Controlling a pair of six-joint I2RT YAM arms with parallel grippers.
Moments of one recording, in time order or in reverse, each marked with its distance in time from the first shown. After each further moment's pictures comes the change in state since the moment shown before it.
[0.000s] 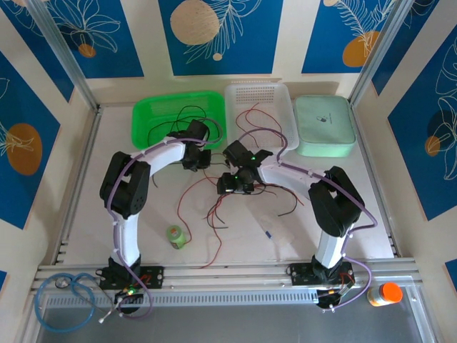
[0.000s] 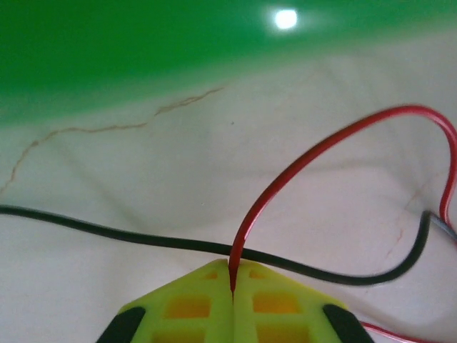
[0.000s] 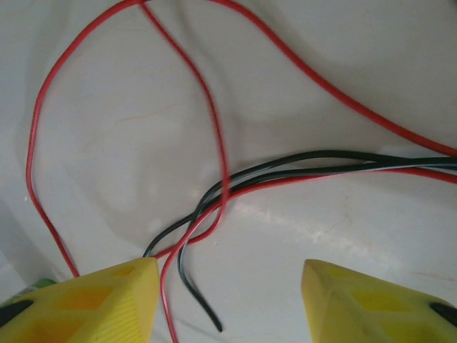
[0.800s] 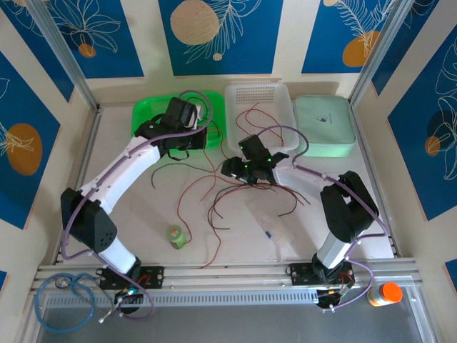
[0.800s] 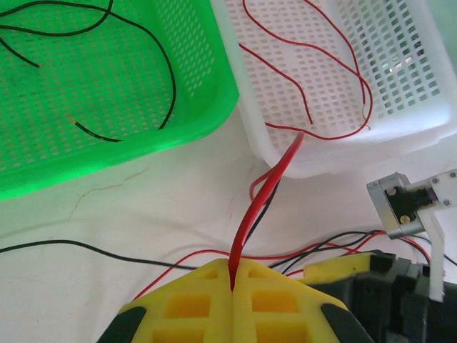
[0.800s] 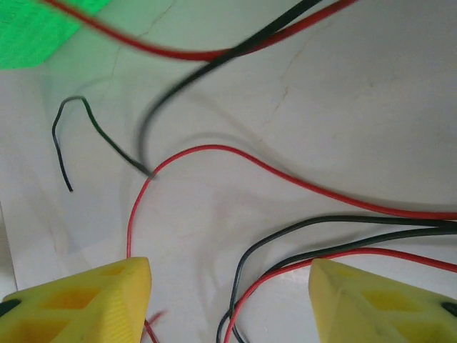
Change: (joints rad) left arm -0.061 -0.414 0.092 -0.140 -0.010 0.039; right arm -0.082 -0.111 -0.155 0.349 0.035 0.290
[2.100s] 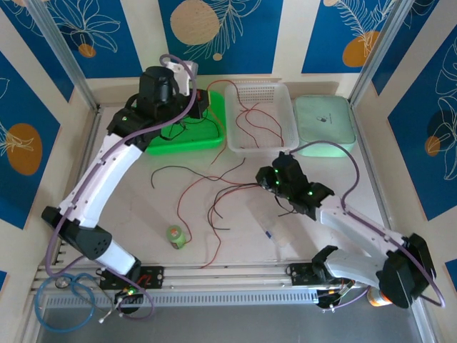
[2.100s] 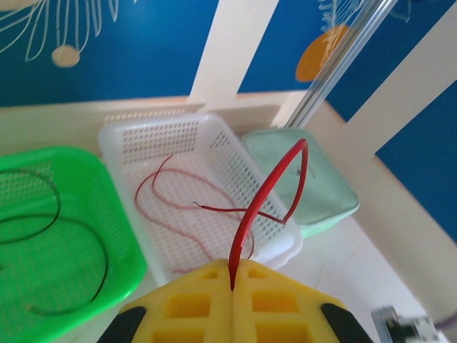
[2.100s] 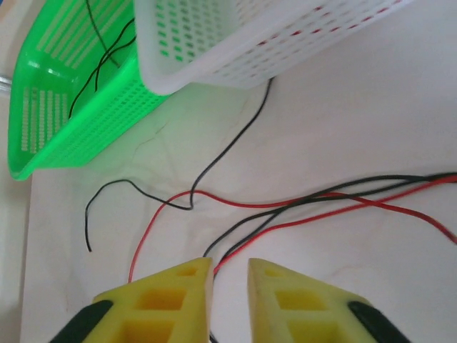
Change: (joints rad) left arm -0.015 -0.039 0.299 0.143 0.072 0.048; right arm -0.009 -0.607 -0.349 -0.029 0.318 0.032
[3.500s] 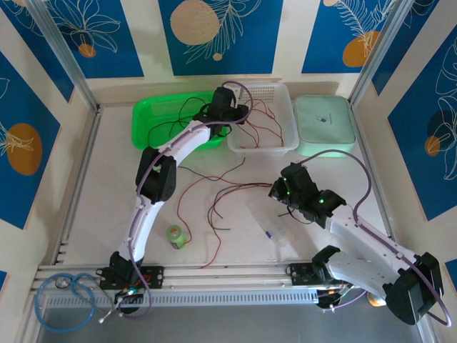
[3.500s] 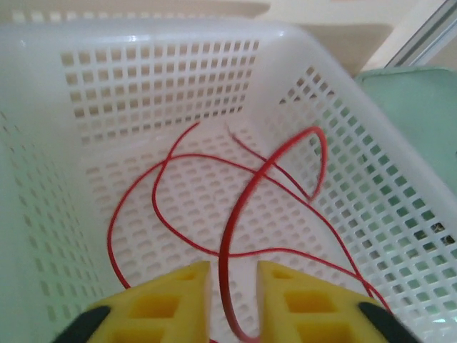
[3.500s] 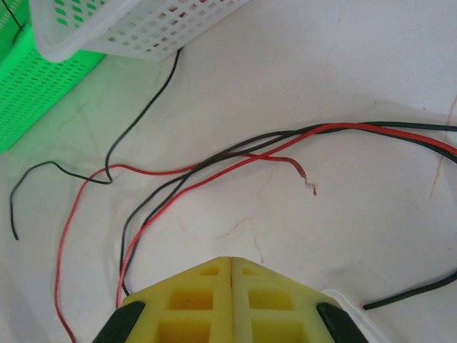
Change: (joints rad) left arm -0.006 0.871 0.330 0.389 -0.016 0.036; right arm -0.025 -0.105 -0.038 -0.225 0.016 -0.018
